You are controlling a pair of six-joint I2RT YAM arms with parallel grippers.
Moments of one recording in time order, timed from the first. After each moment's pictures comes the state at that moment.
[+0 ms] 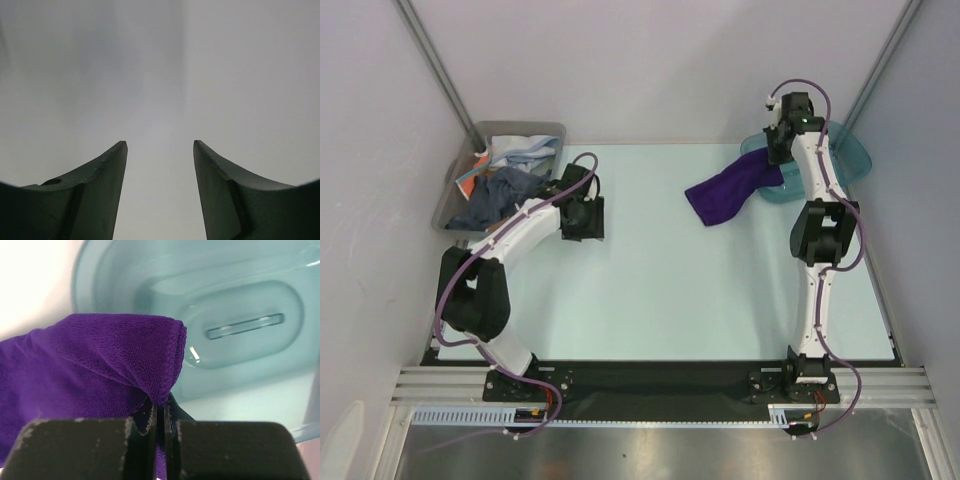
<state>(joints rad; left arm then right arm) -0.37 1.66 1.29 -0.72 -0.06 -0.35 0.00 2.41 2.43 -0.93 0.03 -0.17</state>
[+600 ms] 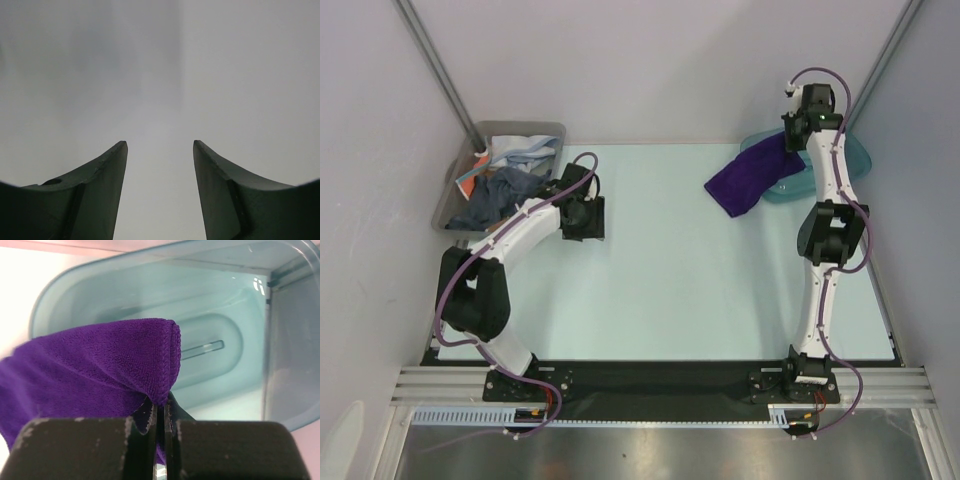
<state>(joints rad) -0.36 1.66 1.29 -0.72 -0.04 -0.34 -0.07 2.41 2.50 -0.84 0.04 -0.21</state>
